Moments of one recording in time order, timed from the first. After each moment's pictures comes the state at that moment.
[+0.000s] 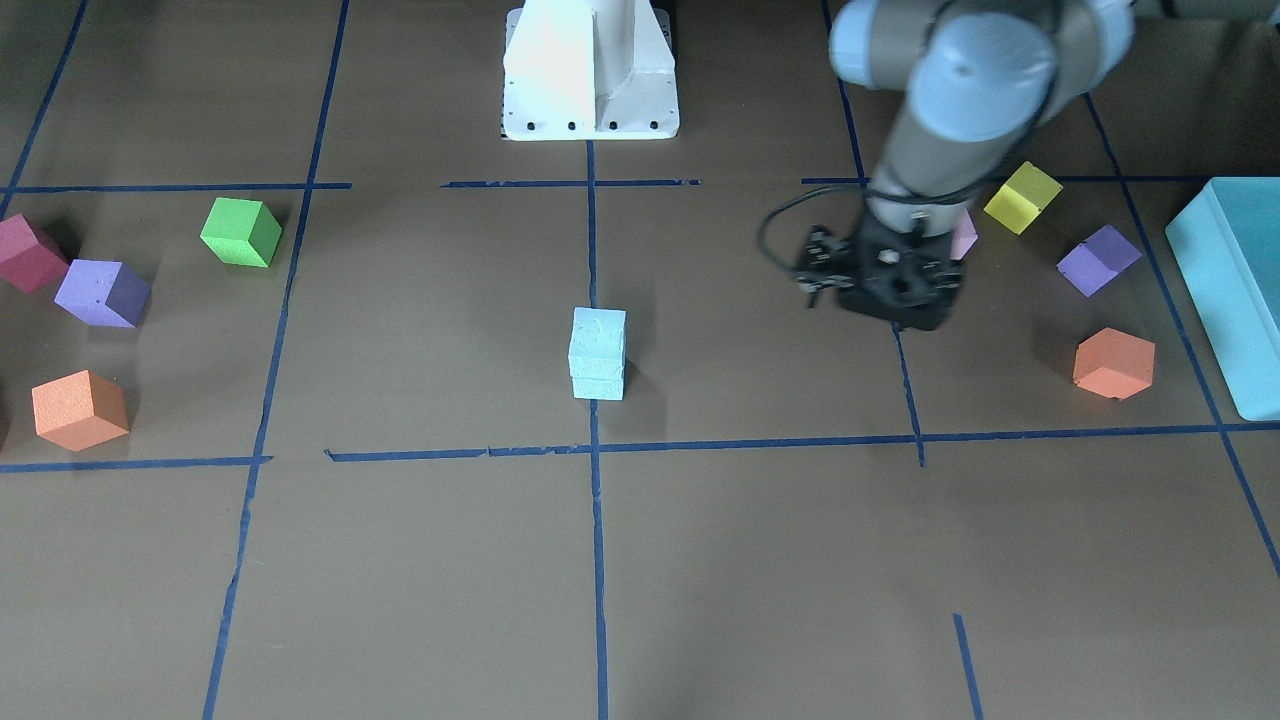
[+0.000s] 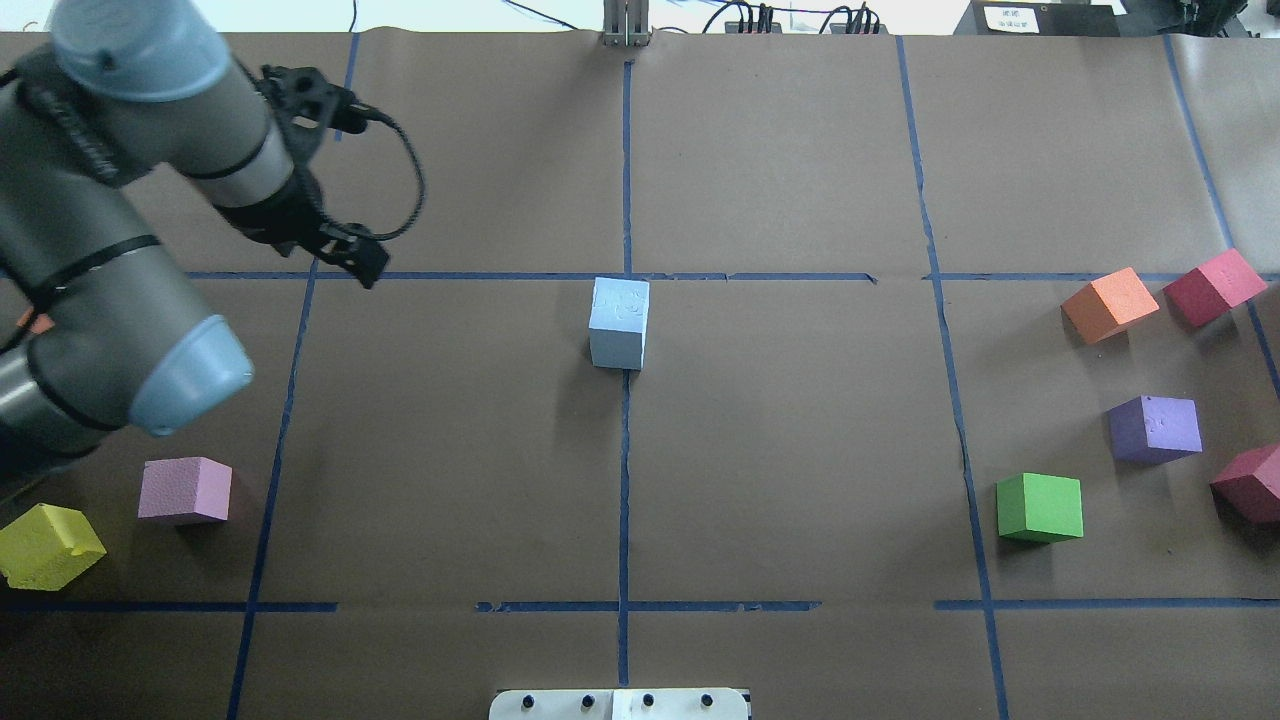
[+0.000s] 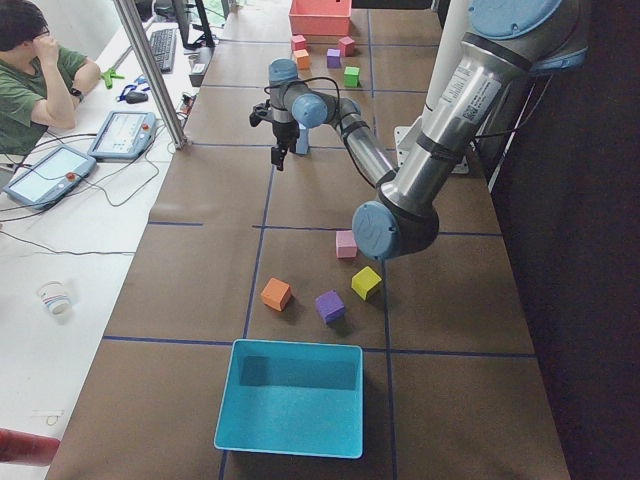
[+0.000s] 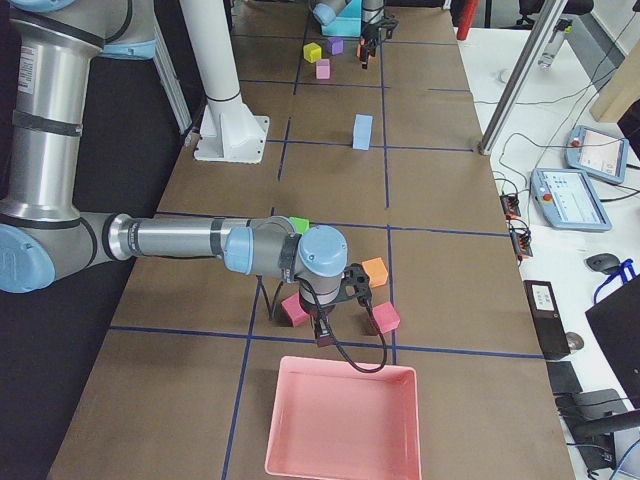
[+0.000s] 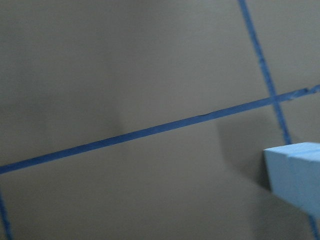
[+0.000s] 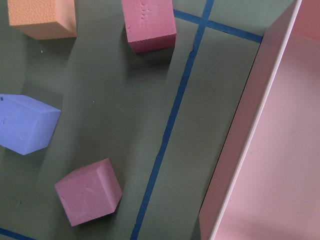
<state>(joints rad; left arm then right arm) -0.89 -2.00 -1.89 -1.42 -2.08 -0.48 1.60 -1.79 1.84 -1.71 2.34 -0.38</state>
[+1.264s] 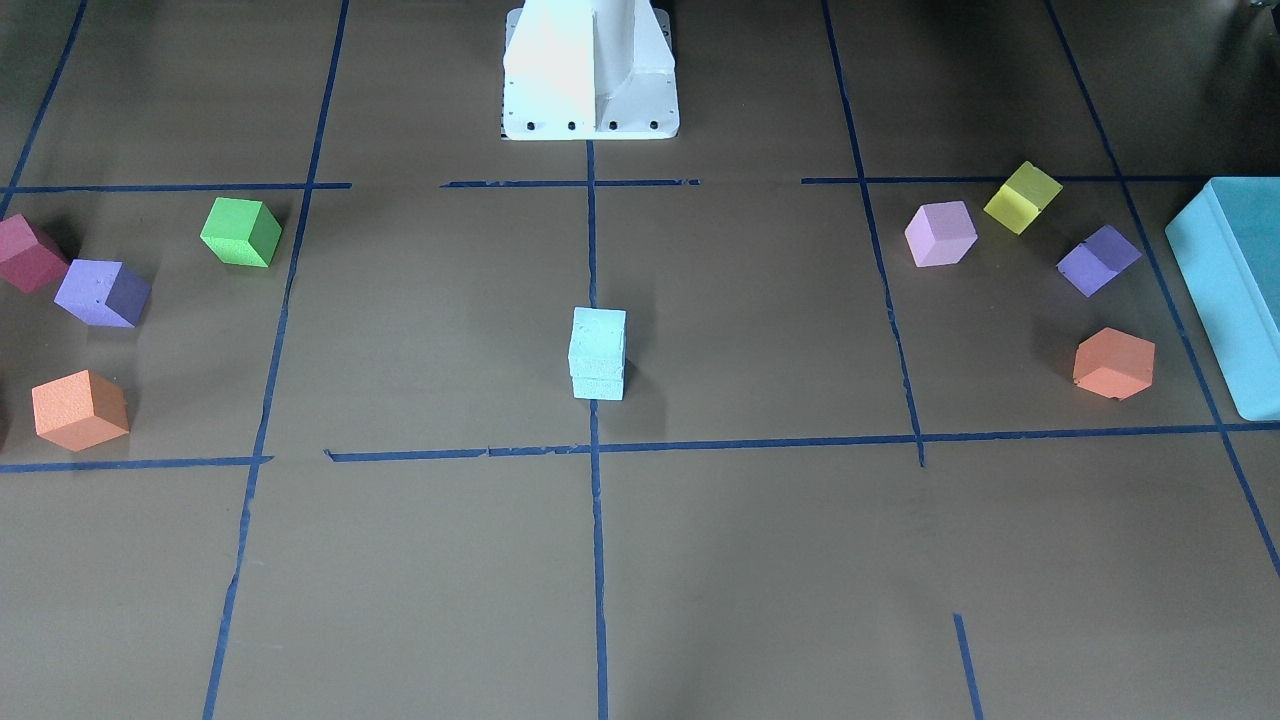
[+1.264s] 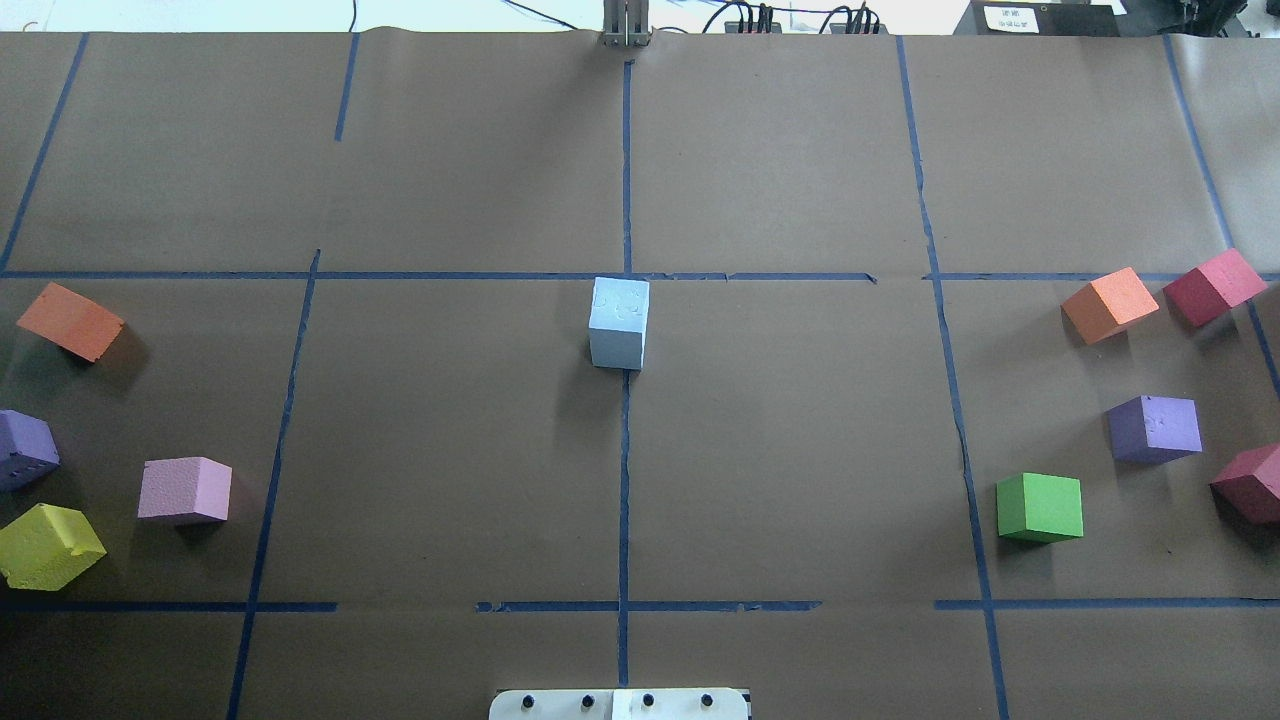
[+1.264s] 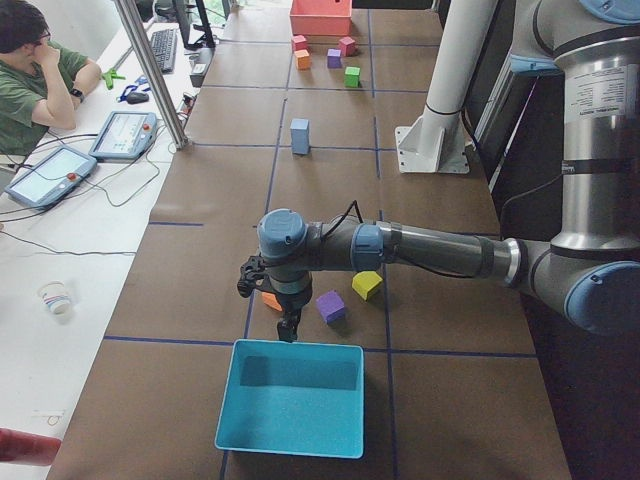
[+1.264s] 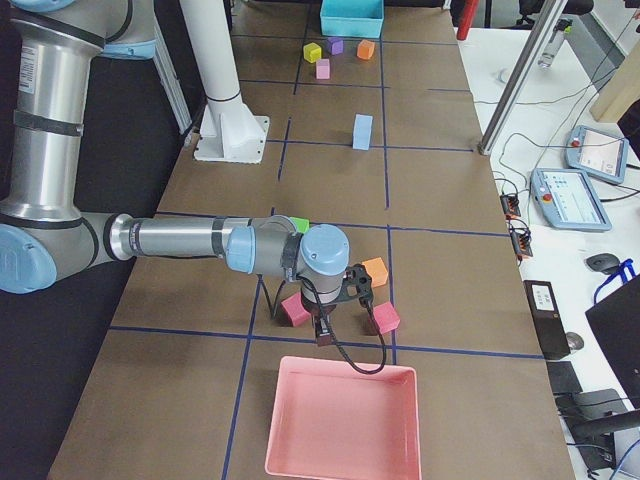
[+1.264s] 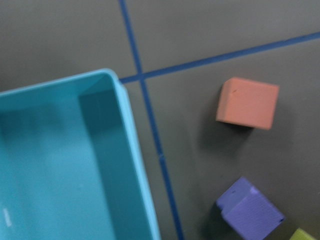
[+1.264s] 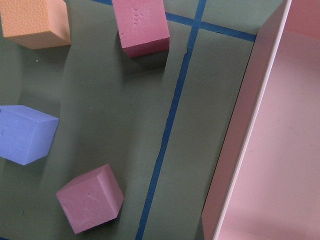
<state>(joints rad) -1.57 -1.46 -1.80 -1.42 -2.32 0.23 1.59 -1.78 1.84 -1.71 2.34 -0.33</state>
